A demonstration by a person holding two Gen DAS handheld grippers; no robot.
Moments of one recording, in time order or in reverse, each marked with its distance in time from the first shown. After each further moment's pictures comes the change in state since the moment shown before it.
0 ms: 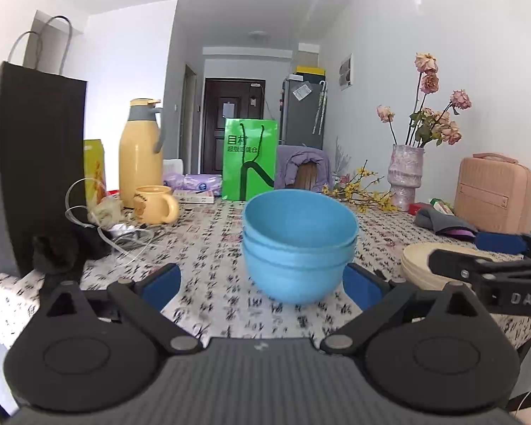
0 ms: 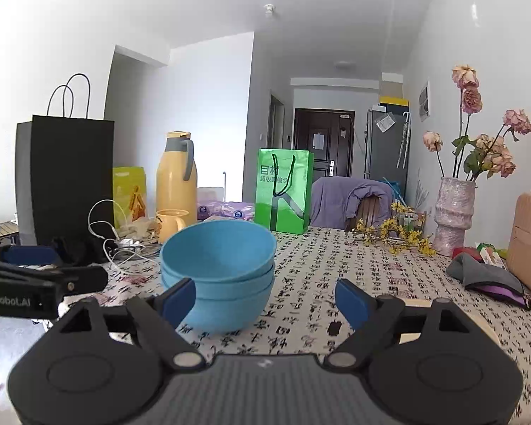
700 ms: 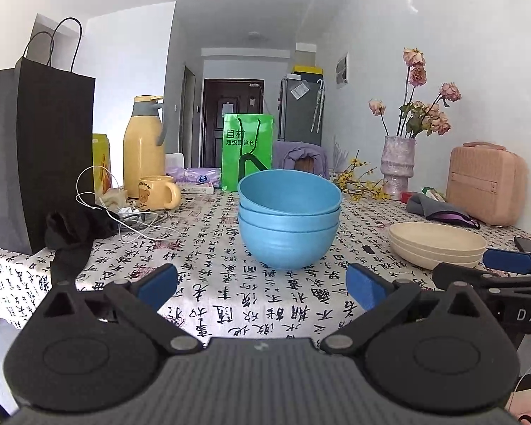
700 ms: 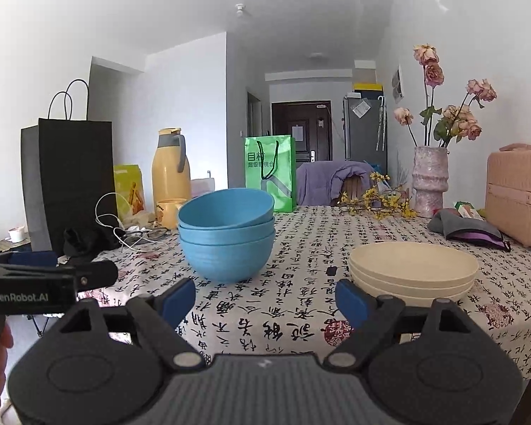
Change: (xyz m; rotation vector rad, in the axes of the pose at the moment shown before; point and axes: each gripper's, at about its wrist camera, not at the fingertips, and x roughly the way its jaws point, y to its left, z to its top) left arm -0.033 -0.007 -0.031 0.009 0.013 -0.009; right arm -0.062 0.020 -0.050 0.095 0.009 -0.050
